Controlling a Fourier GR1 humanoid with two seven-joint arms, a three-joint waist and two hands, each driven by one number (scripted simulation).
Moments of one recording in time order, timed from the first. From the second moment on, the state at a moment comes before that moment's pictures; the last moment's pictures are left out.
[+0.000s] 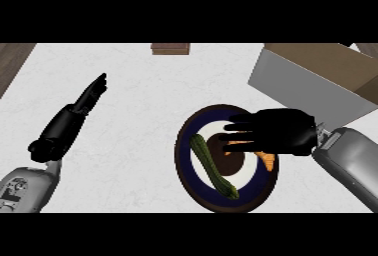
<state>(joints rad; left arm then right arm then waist) -0.24 0.45 -0.19 -1.49 0.07 -0.02 -0.11 -0.65 -0.67 0.67 -1.48 0.98 0.38 -0.75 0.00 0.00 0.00</state>
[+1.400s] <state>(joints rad) -0.21 0.35 -0.09 -1.54 -0.03 -0.12 -0.09 -0.63 -0.41 0.59 -1.11 1.28 0.17 -0.95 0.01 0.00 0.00</state>
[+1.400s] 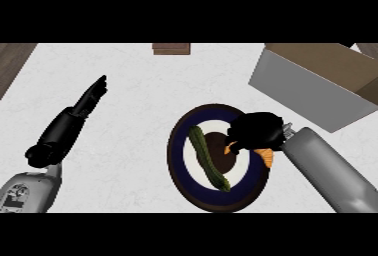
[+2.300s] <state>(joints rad) -0.23 0.33 -0.07 -1.53 -0.04 -0.15 -0.06 -0.62 -0.05 0.35 -1.12 1.13 0.22 -0.24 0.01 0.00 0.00</state>
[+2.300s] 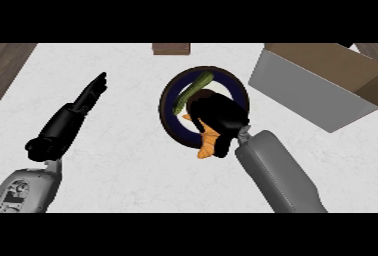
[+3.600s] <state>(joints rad) -0.21 0.30 -0.05 -1.56 -0.07 -0.16 -0.06 -0.91 -0.15 -0.10 -1.33 1.00 0.12 0.34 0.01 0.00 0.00</state>
